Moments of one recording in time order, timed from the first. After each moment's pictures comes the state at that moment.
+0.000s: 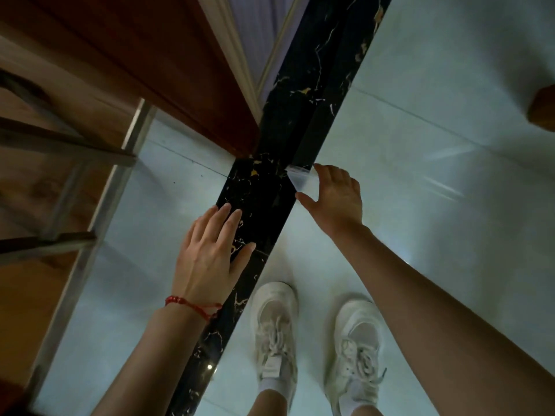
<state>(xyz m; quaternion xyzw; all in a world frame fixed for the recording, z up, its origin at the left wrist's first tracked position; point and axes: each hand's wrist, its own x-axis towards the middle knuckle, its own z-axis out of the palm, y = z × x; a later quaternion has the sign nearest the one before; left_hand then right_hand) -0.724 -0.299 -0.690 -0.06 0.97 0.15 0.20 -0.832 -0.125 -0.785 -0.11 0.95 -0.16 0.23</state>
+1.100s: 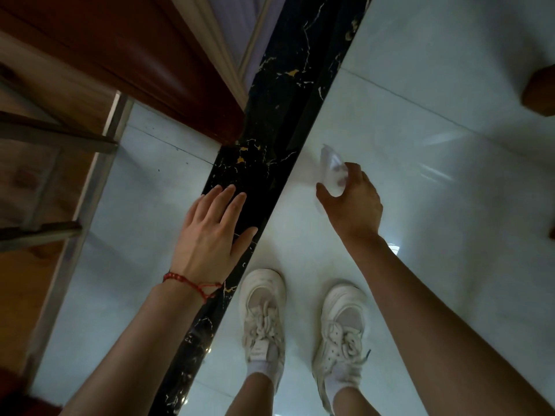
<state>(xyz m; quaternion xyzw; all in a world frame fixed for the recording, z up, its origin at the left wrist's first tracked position) -0.741 -0.279 -0.691 -0.02 0.97 0.14 0.21 -0.818 -0.087 -0.760 0.07 0.95 -0.27 0.16</state>
